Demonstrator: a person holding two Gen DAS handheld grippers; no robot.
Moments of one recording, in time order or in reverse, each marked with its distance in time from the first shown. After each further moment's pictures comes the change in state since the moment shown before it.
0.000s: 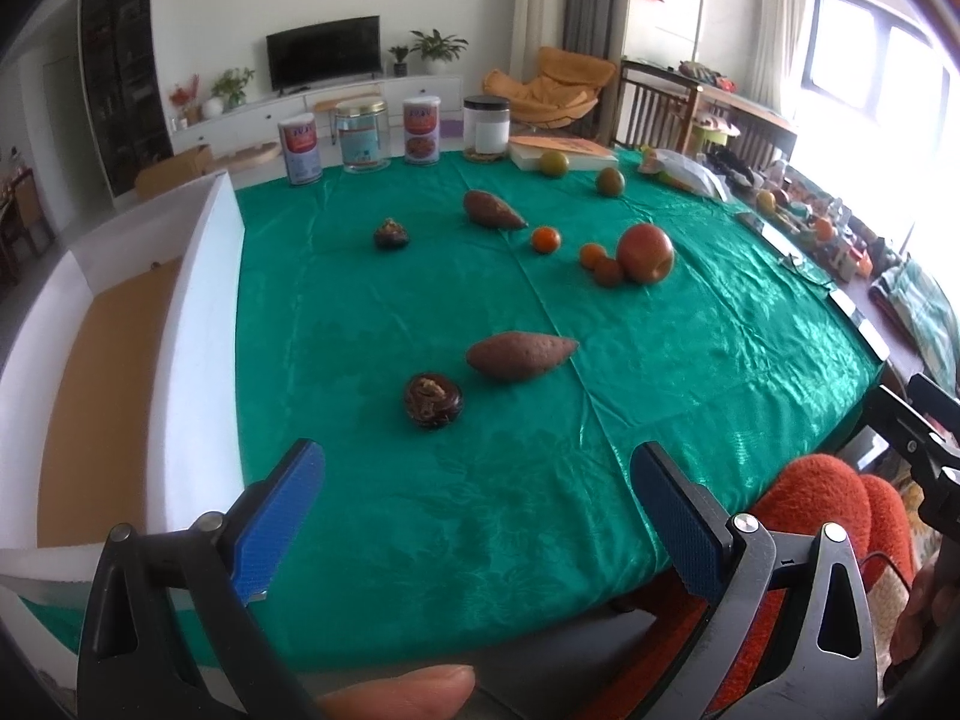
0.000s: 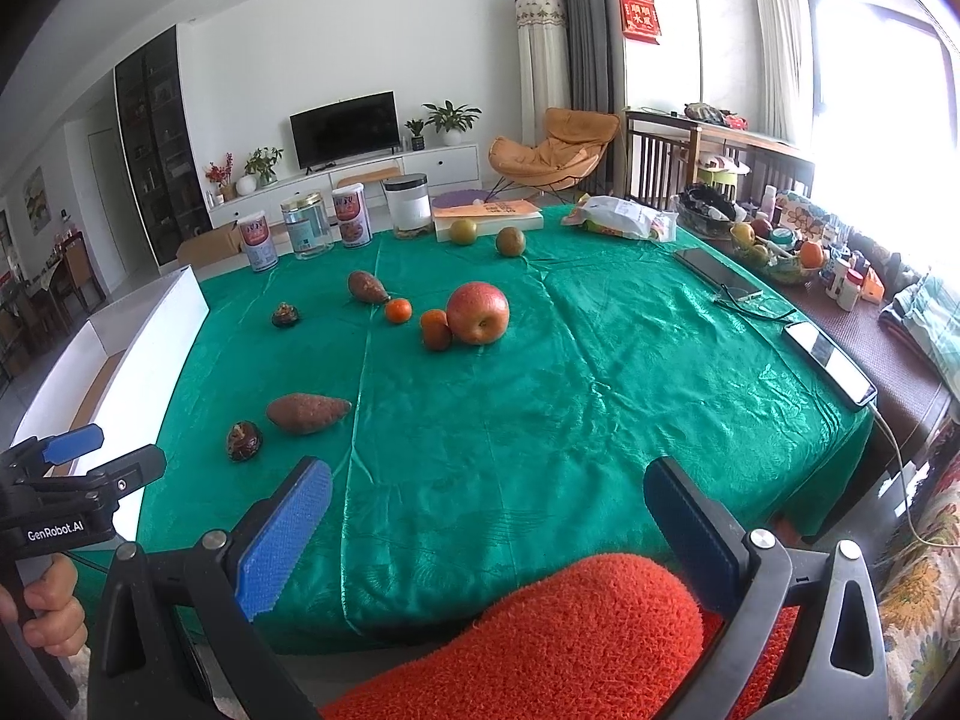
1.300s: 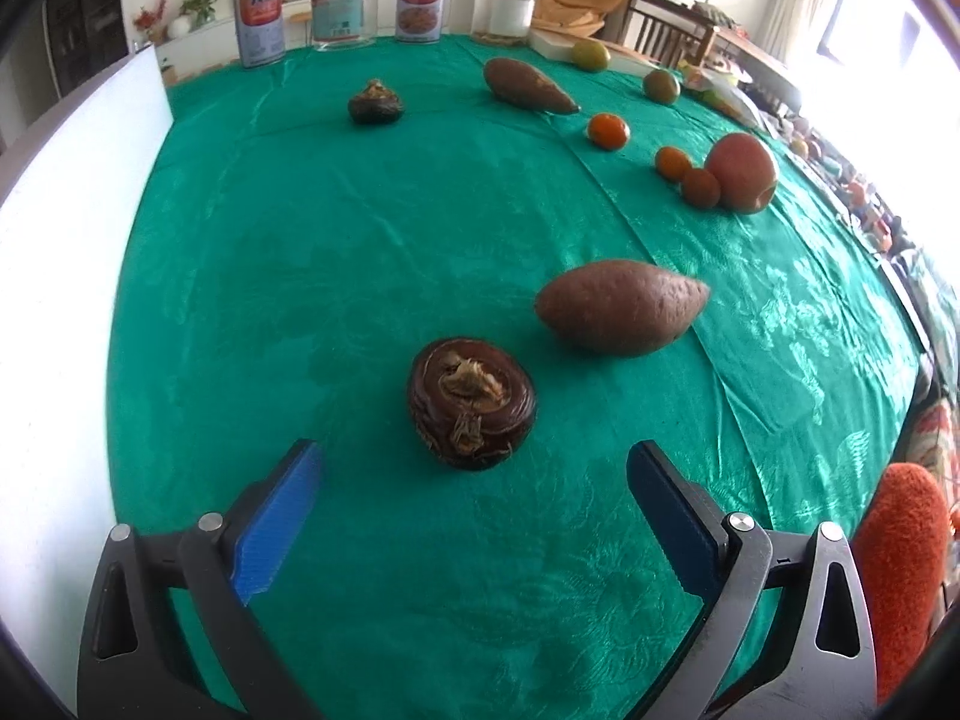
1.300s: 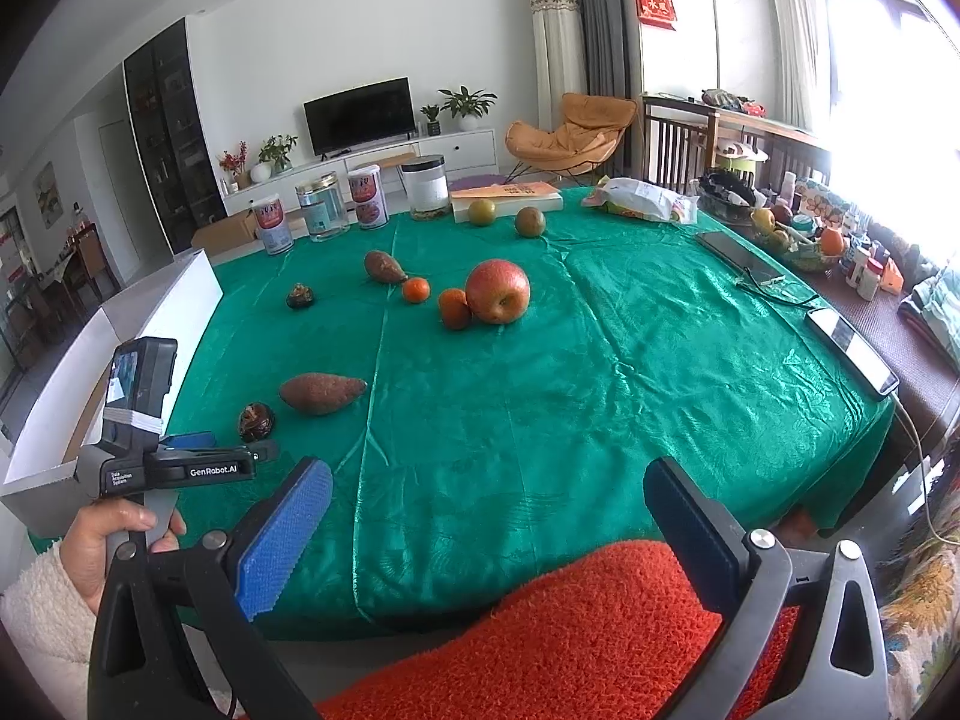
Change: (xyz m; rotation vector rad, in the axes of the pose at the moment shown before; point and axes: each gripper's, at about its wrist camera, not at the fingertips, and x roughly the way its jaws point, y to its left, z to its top) left arm 0.151 0.036 0.002 -0.014 0.201 -0.085; right arm 0.011 0.004 -0.007 0.002 0.035 0.044
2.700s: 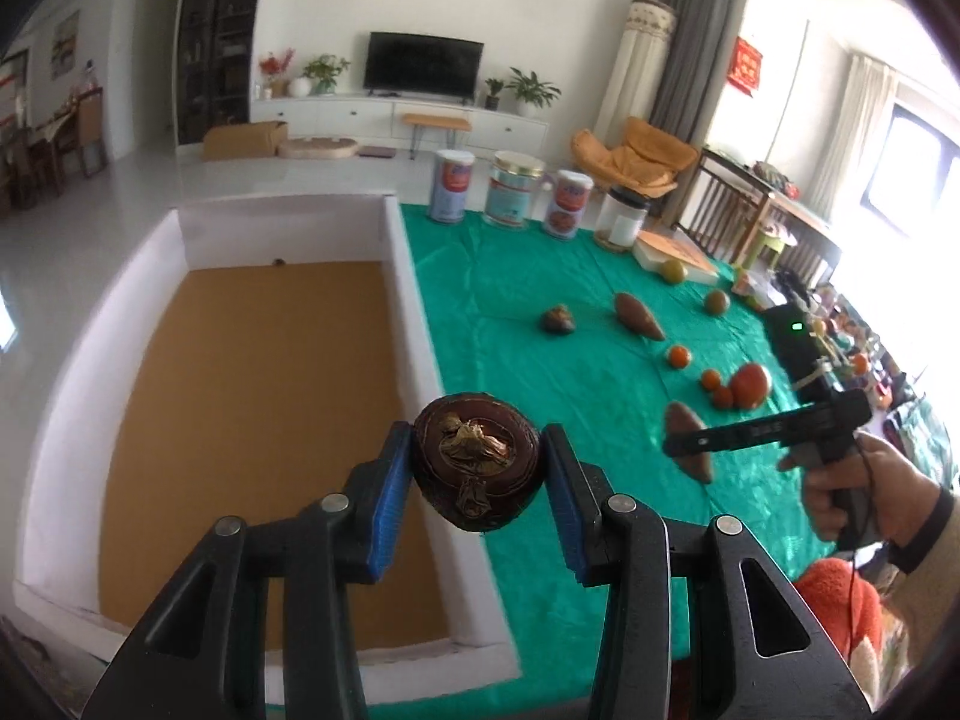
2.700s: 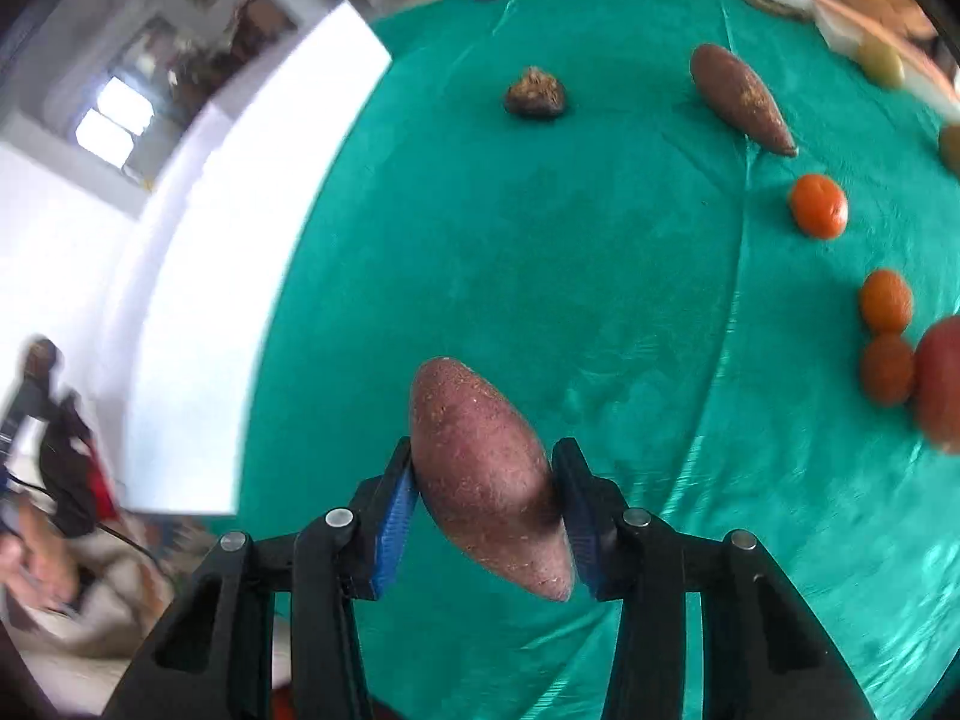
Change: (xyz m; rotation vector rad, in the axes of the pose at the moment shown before) left arm -0.199 0.131 0.000 -0.237 -0.309 0.131; right arm 0.252 0.154 0.092 -0.136 0.692 0.697
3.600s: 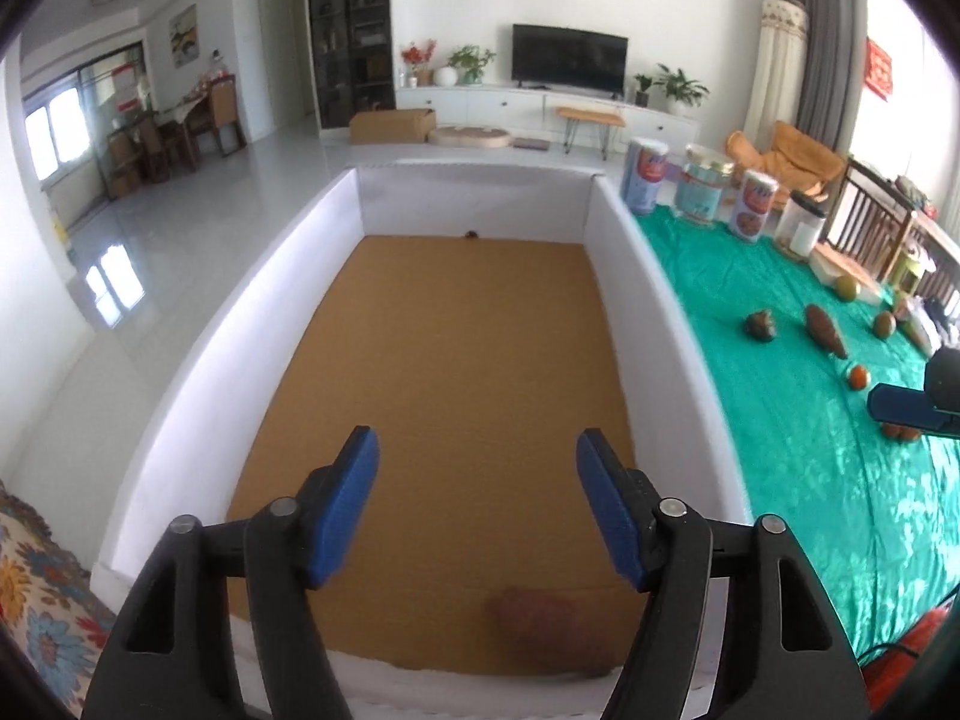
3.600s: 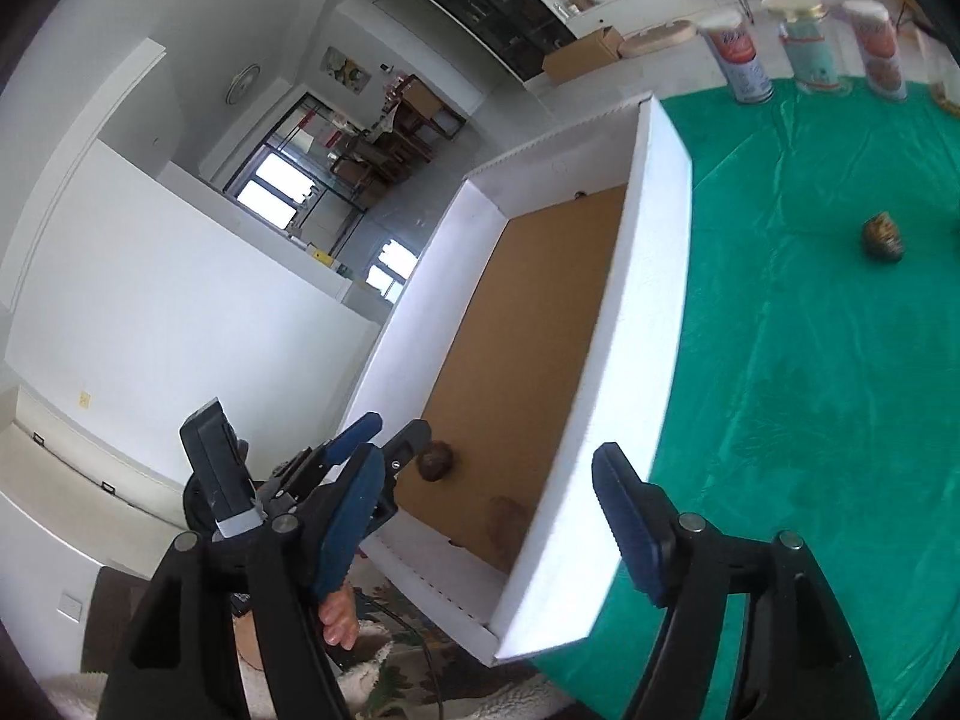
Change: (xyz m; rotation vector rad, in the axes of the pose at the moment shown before) left arm 0.029 0.058 -0.015 -0.072 -0.007 0.296; right arm -0.012 0.144 -0.018 -0.195 -0.214 0.163
